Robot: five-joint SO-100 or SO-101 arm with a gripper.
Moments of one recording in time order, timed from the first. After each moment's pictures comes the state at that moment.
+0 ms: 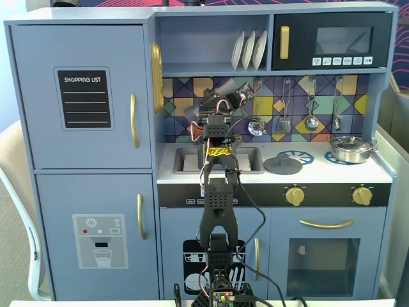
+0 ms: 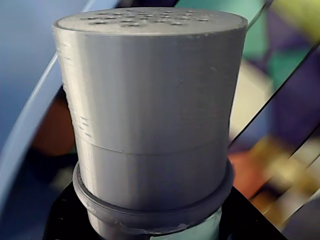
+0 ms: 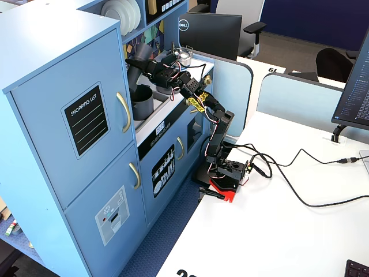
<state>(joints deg) 4.0 106.5 68.8 37.5 -22.6</state>
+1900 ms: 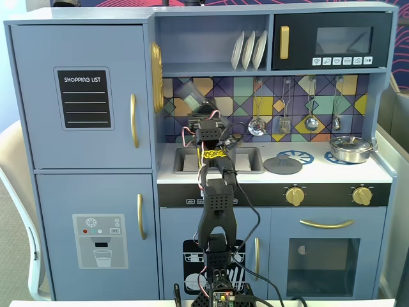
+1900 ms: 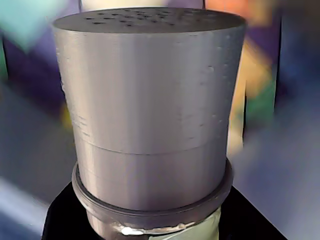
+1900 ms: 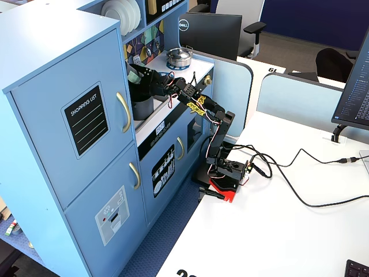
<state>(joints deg) -3.7 108.5 75.4 32.2 54.3</state>
